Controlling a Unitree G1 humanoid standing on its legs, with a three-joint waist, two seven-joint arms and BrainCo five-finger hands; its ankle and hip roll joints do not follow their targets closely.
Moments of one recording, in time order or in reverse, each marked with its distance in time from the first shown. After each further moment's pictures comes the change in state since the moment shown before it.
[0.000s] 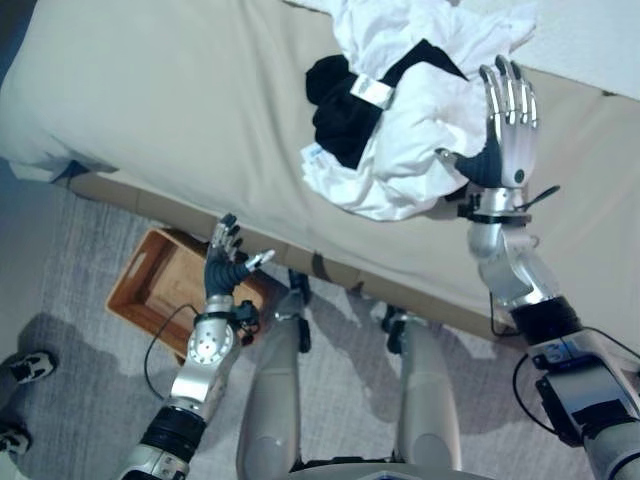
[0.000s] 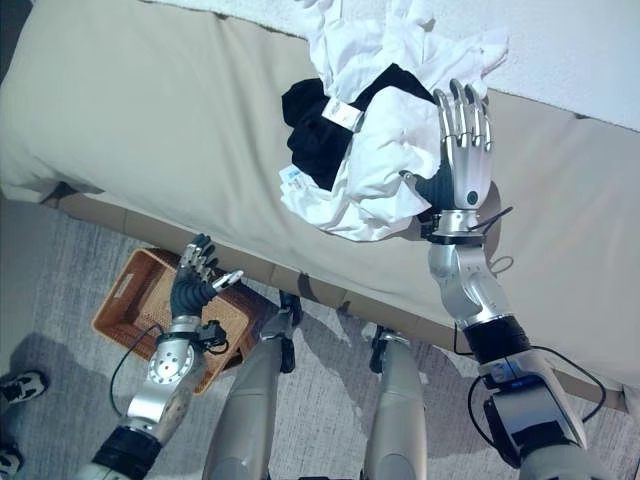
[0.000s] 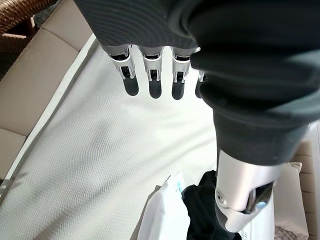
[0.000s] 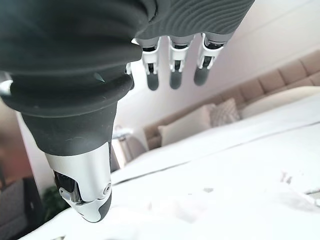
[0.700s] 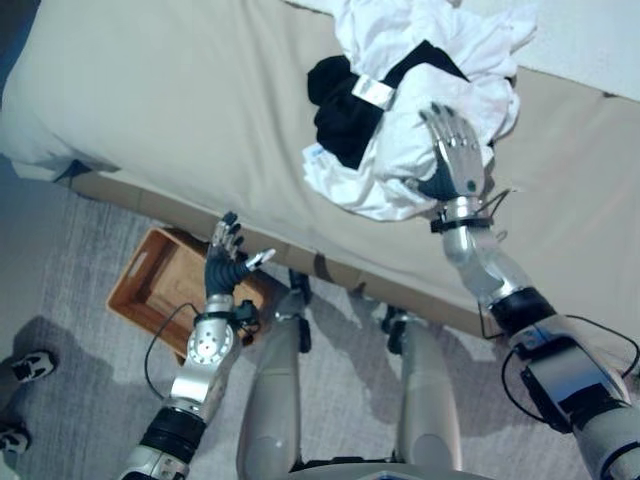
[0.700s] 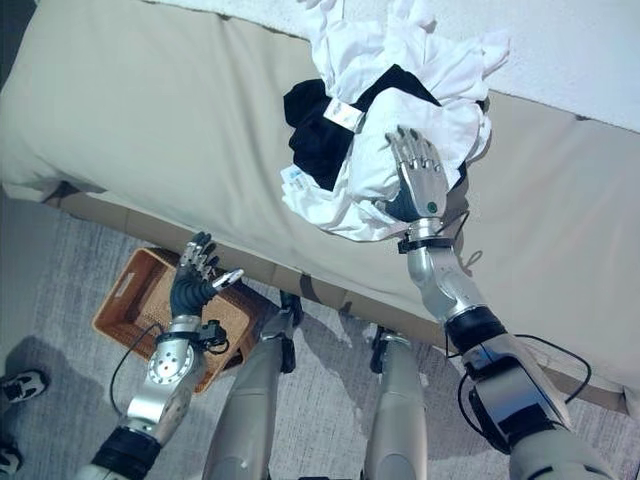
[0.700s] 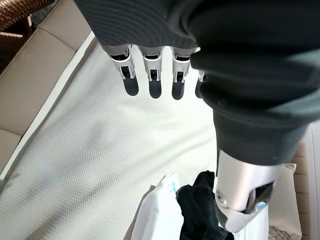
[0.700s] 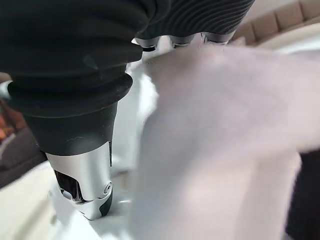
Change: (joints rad) left arm 0.005 0.000 0.001 -0.011 -0.001 -0.001 -0.019; right arm -0.136 0.054 0.170 0.304 0.046 0.001 0.125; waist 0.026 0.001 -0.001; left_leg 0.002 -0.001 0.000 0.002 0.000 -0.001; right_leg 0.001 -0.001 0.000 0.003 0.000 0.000
